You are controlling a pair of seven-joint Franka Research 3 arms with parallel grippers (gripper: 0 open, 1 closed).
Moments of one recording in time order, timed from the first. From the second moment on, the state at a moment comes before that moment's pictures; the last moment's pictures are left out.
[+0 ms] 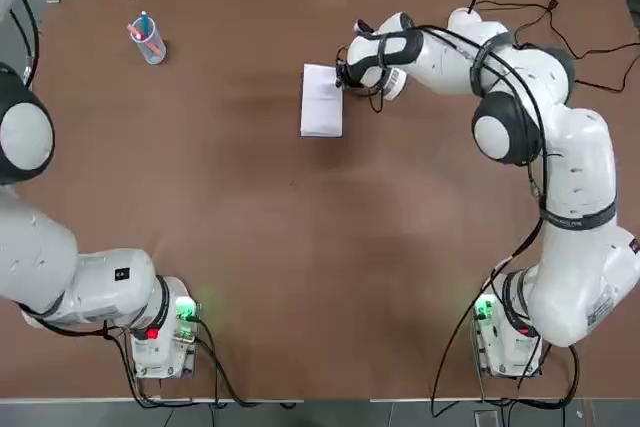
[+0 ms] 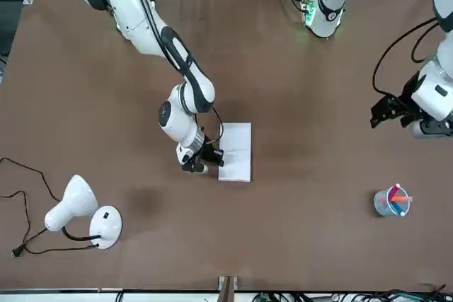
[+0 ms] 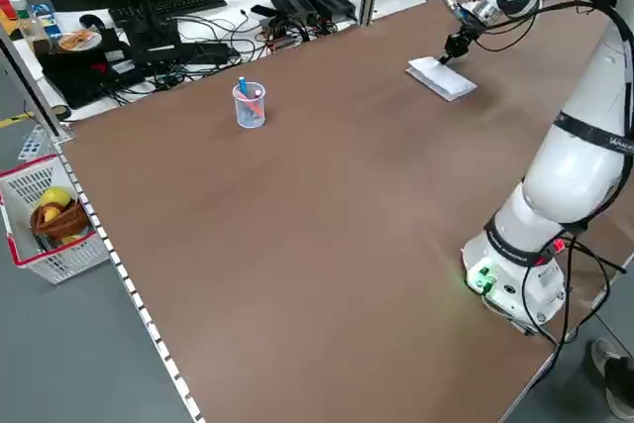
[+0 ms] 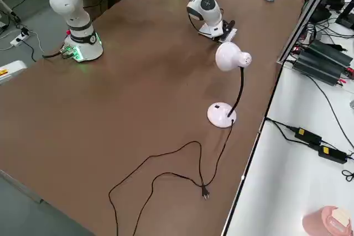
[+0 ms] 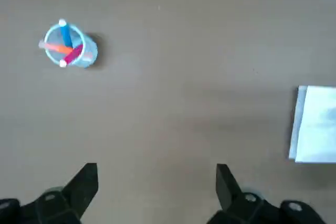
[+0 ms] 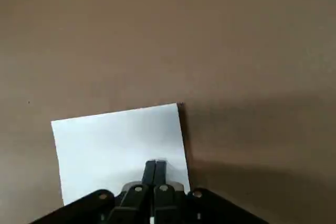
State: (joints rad) left arm 0.13 0.10 -0.23 -1.55 0.00 1.70 -0.11; right arm 0.54 0.84 0.15 -1.61 0.86 2.85 0.05
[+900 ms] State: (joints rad) left arm 0.14 0.05 -0.21 -1.60 0.00 1.69 -0.12; right arm 0.50 0.86 0.07 -1.46 0.76 2.75 0.05
